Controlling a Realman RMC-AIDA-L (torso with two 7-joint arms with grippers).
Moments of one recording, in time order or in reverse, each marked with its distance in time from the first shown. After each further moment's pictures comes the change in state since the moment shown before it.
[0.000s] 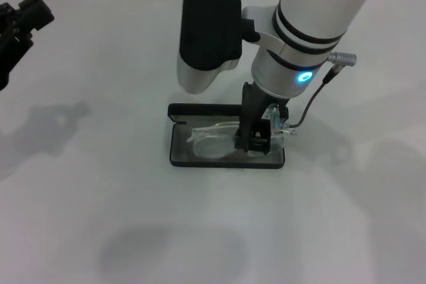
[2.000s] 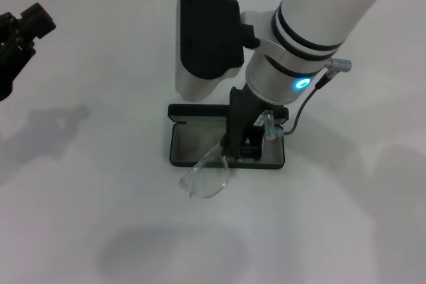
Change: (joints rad) left arm 0.011 -0.009 0.000 -0.027 0.001 -0.001 0.032; right arm -0.052 0.000 0.004 -0.080 0.029 0.012 -0.052
